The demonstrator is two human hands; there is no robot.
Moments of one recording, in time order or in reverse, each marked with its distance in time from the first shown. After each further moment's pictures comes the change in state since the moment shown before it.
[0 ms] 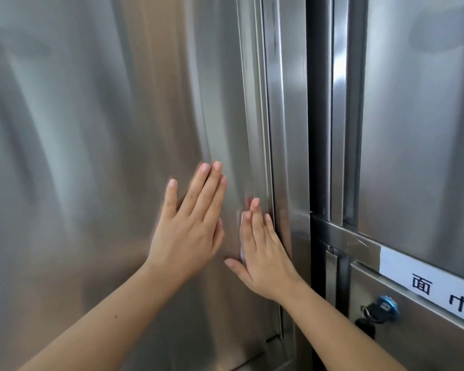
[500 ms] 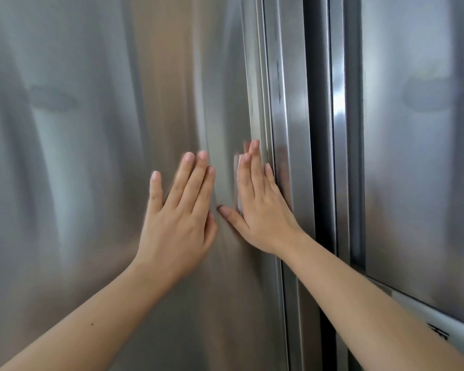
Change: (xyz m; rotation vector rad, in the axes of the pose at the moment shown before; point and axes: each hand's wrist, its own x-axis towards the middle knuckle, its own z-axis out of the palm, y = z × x) left_hand 0.044 -0.039 -0.017 -0.046 0.081 -0.111; right_hand 0.127 0.028 -0.058 0.077 0.032 0.004
